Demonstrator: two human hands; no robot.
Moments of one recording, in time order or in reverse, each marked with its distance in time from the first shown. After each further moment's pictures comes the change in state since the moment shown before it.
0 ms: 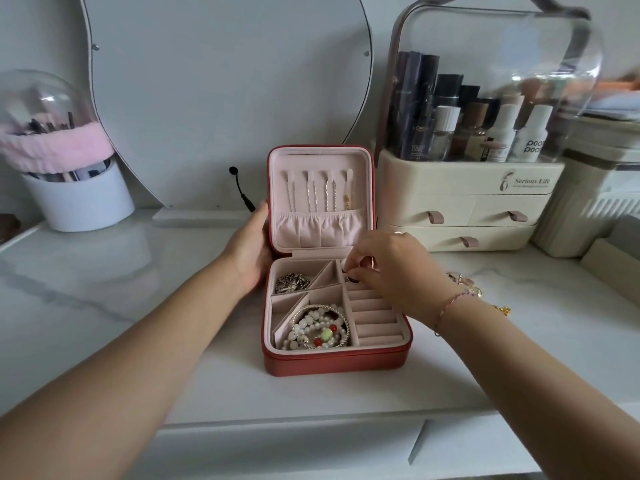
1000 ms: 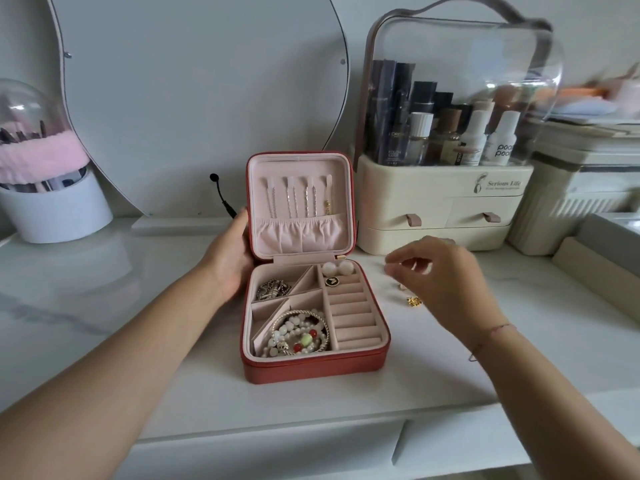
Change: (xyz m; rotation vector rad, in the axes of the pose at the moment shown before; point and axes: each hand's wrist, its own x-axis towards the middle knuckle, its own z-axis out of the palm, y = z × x) left_hand -0.006 0.003 0.004 0.029 -0.005 0.047; right_hand -0.045 0.031 -0.027 0.159 0.269 0.291
